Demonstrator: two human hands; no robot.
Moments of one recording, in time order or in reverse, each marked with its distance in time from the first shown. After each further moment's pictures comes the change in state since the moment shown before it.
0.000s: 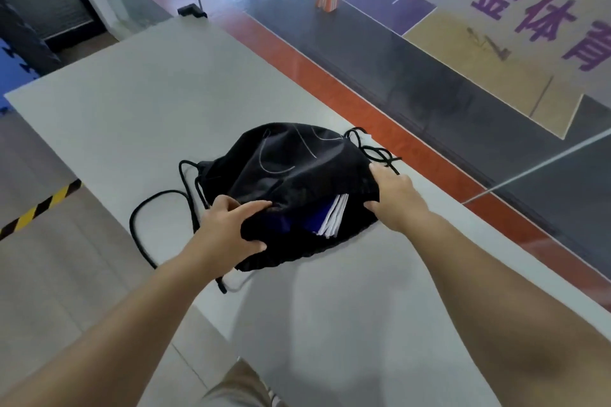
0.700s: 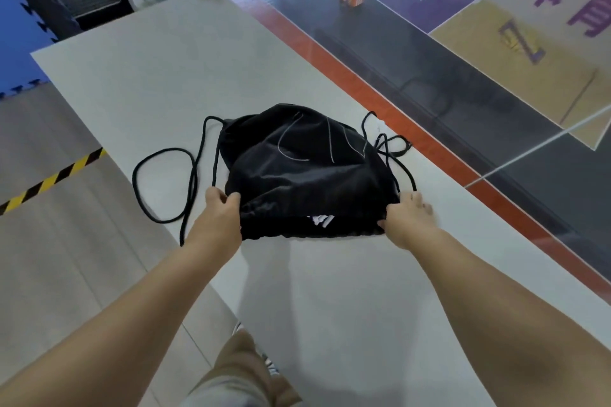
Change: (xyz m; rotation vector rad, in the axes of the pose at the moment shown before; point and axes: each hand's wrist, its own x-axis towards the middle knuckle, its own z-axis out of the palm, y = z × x) left_hand -0.041 -0.004 0.060 0.259 0.152 -0.148; right_hand -0.050 0.050 0.045 -0.412 -0.215 0.085
